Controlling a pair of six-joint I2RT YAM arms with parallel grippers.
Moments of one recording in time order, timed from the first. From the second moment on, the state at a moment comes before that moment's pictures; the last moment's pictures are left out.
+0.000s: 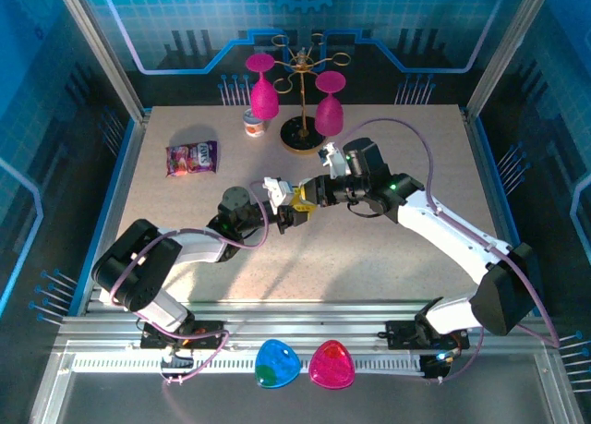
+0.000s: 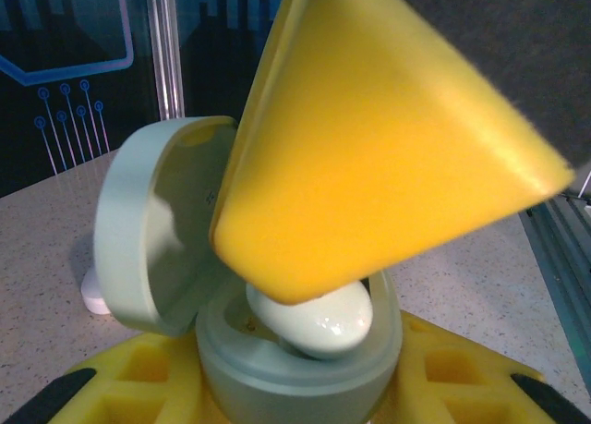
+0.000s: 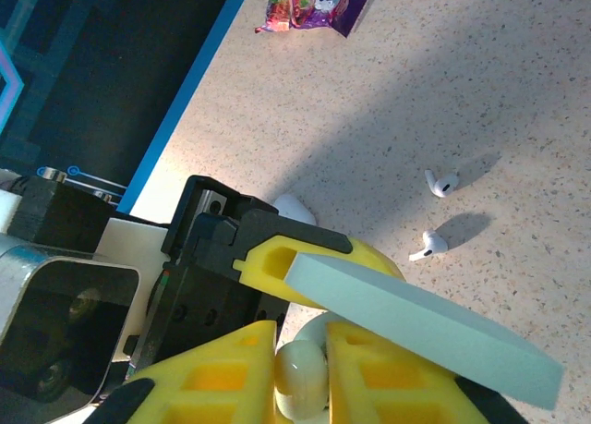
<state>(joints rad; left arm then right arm) -0.54 1.57 0.55 1.00 0.62 -0.04 0.60 1.39 1.16 -0.42 -0.44 0.46</state>
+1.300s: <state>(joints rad) -0.54 1.57 0.52 1.10 0.66 0.04 0.58 1.33 1.28 -0.58 -0.20 0.40</state>
